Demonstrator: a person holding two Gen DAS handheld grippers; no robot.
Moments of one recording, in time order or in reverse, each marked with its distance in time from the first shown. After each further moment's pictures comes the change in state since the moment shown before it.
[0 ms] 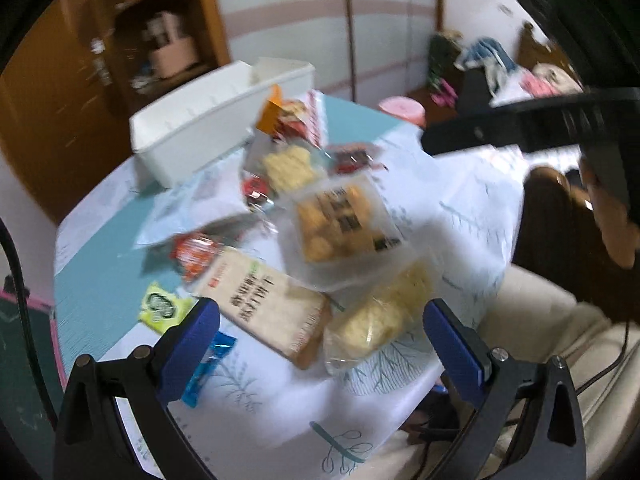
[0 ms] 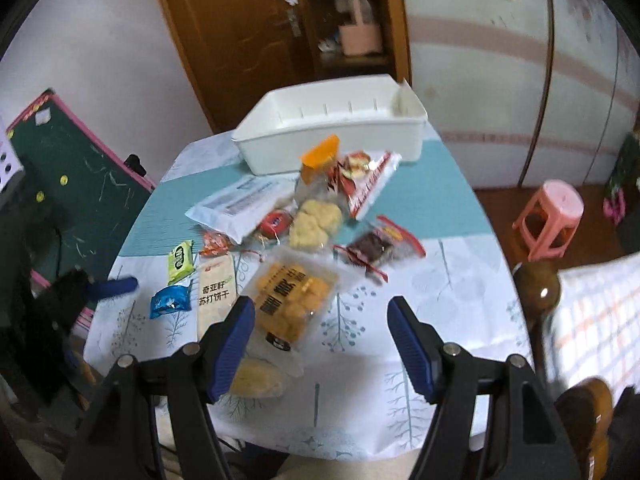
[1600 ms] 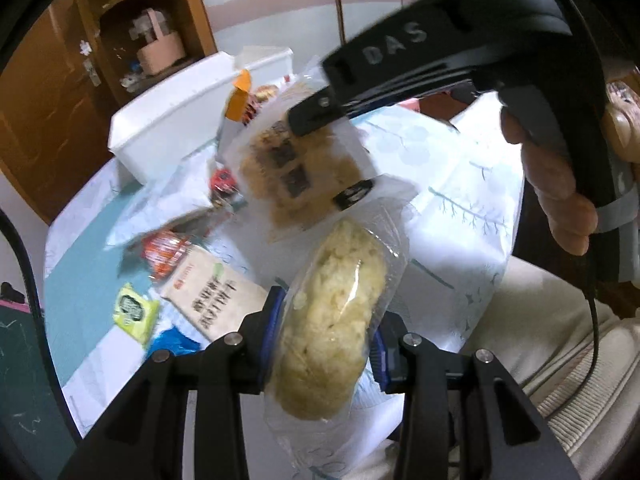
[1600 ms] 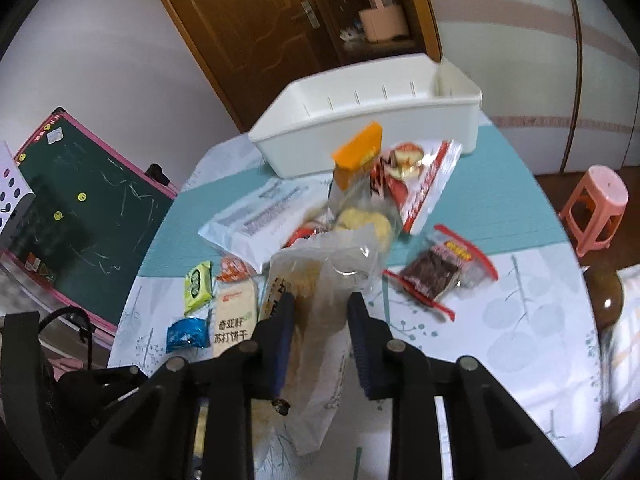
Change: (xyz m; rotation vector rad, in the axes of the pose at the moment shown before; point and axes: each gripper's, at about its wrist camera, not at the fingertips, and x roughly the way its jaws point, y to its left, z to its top) left arm 0.017 -0.020 0.001 0.002 0.012 0.023; right arm 0.049 0.011 0.030 -0.003 -0.033 0.132
